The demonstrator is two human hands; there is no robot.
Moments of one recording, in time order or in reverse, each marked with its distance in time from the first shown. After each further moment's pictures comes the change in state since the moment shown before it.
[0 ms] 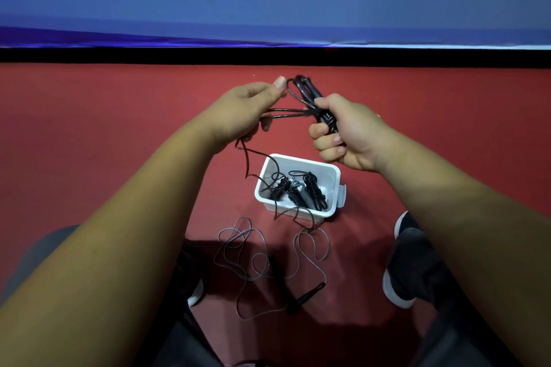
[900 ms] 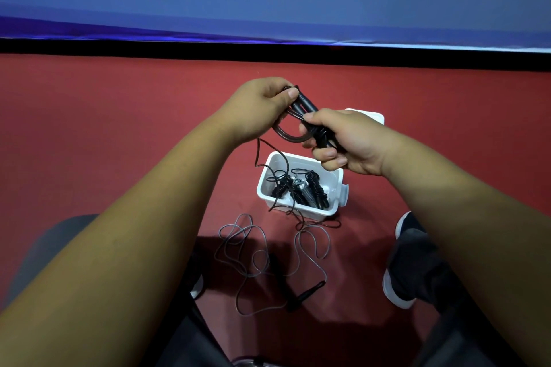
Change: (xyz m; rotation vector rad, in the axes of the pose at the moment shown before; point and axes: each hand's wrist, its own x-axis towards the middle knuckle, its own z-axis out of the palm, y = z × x) left_hand 0.009 -0.003 0.012 0.158 0.079 0.143; right_hand -0.006 0.009 0.006 -0.260 -0.097 -0.007
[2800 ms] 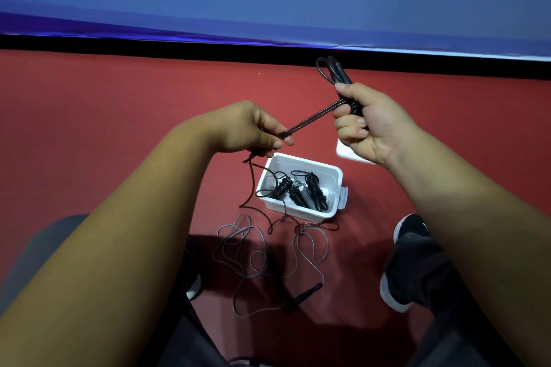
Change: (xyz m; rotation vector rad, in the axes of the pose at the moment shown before) left_hand -0.010 -0.025 -0.021 0.054 -0.367 -0.165; right_hand 0.002 -0.021 -0.018 0.489 0.212 -0.075
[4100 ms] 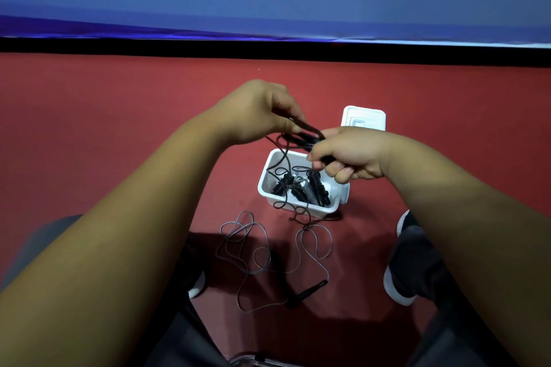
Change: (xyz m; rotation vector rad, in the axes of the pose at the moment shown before) left_hand 0.005 0.025 0.006 0.238 0.202 0.340; right_hand 0.003 0.036 -0.012 -0.744 -0.128 0.344
